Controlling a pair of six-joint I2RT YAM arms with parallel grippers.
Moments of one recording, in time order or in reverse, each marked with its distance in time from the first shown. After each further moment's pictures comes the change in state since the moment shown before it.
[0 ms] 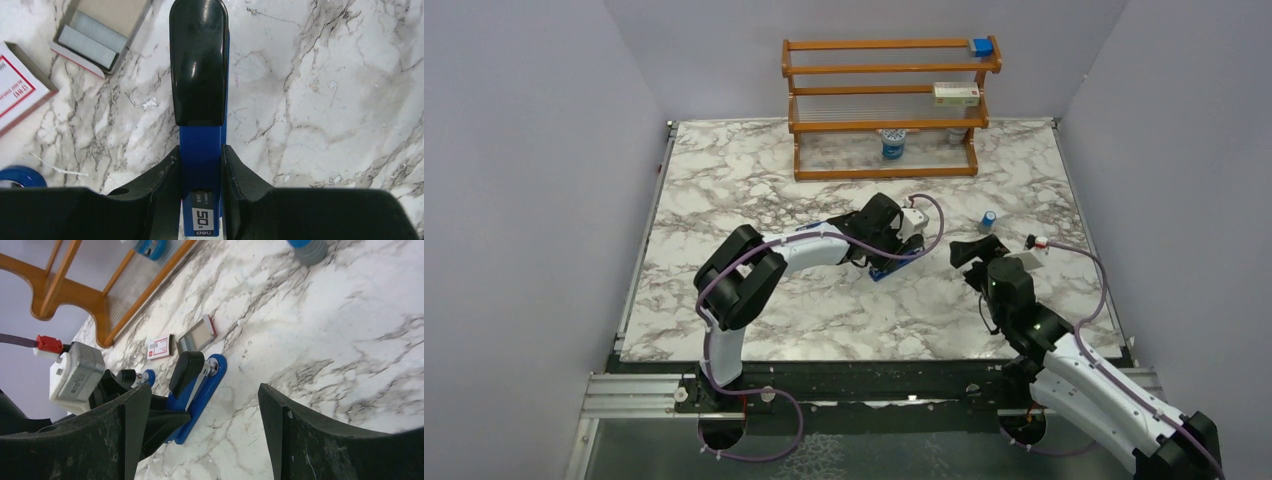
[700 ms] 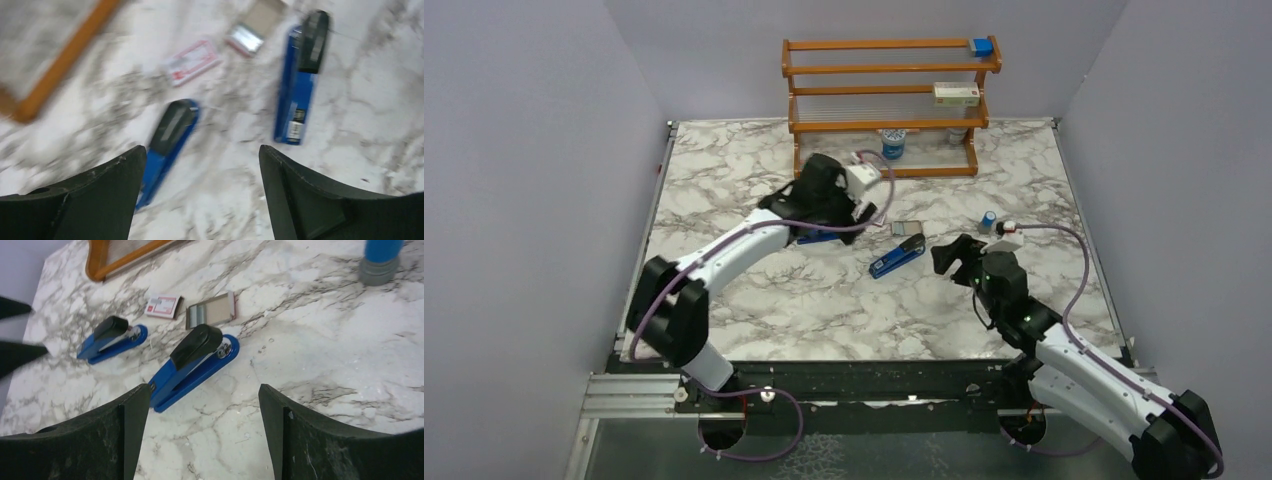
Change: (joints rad) left arm 0.142 -0.270 -0.009 -0.164 -0.006 0.163; right arm 0.000 0.066 0.000 0.139 -0.137 -0.355
